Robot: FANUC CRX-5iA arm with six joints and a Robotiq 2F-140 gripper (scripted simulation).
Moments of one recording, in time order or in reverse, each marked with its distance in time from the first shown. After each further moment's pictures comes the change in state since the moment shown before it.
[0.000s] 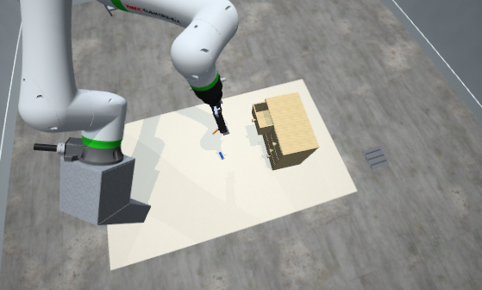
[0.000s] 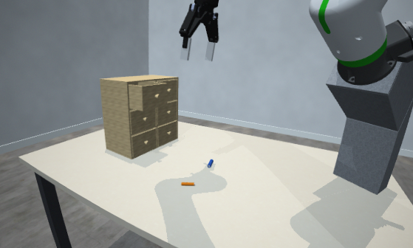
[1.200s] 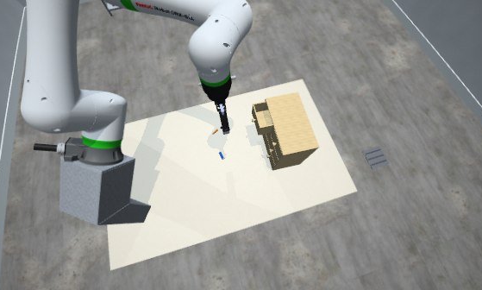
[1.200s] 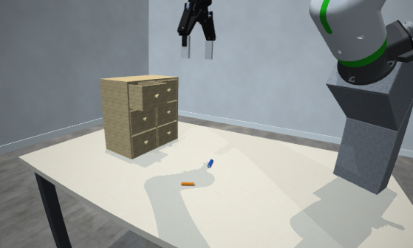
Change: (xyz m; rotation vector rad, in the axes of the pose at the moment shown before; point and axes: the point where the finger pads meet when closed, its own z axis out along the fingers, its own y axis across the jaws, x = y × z) arm 0.000 0.001 -0.004 -0.005 0.138 -0.028
